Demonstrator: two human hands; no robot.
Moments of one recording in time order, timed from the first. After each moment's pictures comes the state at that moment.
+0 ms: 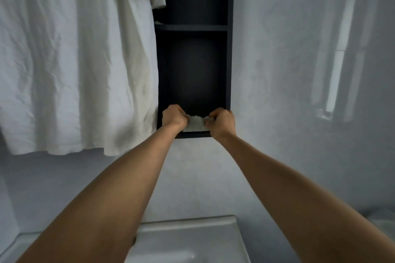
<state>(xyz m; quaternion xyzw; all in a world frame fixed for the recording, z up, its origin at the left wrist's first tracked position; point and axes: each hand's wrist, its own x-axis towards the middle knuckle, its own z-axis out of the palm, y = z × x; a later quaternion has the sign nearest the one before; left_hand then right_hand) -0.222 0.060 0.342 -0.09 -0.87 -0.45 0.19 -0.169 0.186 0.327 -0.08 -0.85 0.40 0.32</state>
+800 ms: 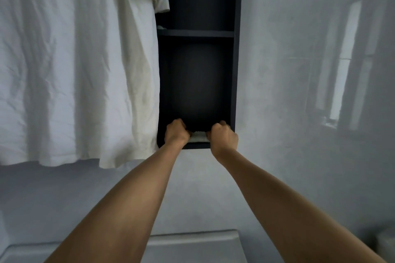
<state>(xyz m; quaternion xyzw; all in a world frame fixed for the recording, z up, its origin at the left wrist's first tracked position) -0.256 0.070 0.321 -0.07 -0.90 -0.39 0.18 -0.194 0.183 0.315 -0.12 -0.94 0.11 0.29</state>
